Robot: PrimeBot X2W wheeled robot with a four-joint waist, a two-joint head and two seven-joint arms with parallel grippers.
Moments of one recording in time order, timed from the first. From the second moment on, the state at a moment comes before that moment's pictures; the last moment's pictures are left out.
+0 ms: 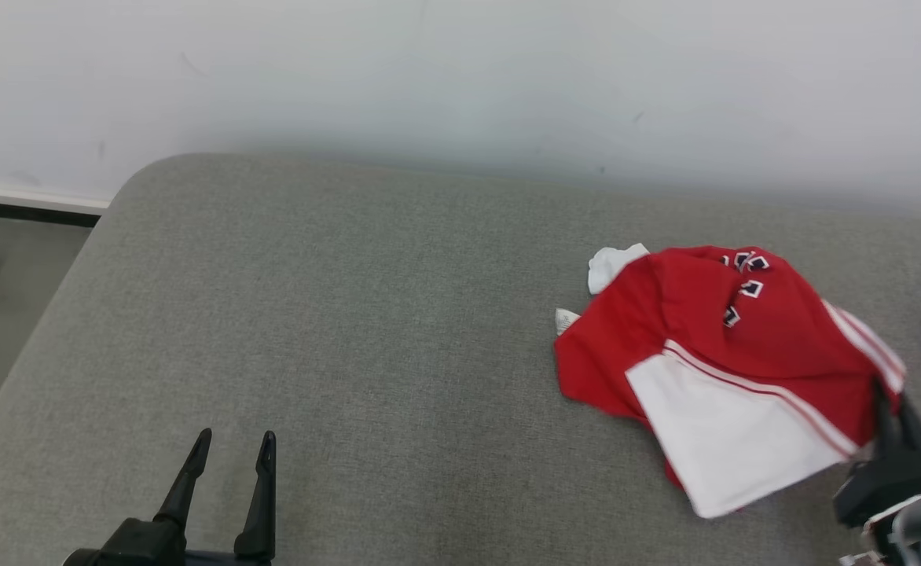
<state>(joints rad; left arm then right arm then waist) -0.04 0.14 -0.09 0.18 -0.23 -0.13 -0.26 -0.31 -0.22 -0.17 0.70 0.18 0.13 -0.26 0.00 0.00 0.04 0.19</state>
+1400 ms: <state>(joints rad) -0.08 0.10 -0.17 0.24 -0.24 -0.13 -0.26 -0.52 -0.05 0.63 0.63 0.42 0.13 -0.24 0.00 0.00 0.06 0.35</state>
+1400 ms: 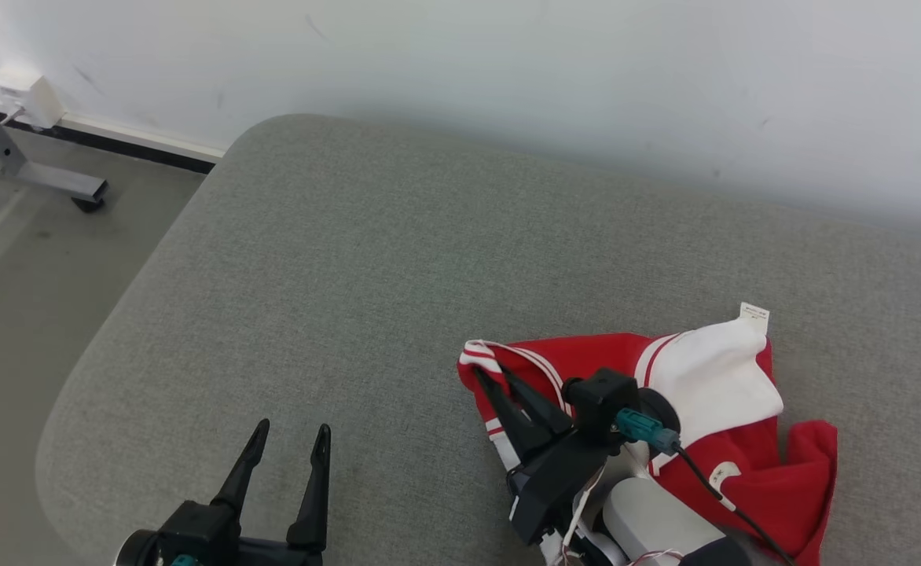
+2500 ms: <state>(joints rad) -0.04 0.11 -0.06 0.21 -0.20 -0.13 -0.26 -0.29 -0.14 0.18 0.41 0.23 0.13 -0.26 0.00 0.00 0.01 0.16</state>
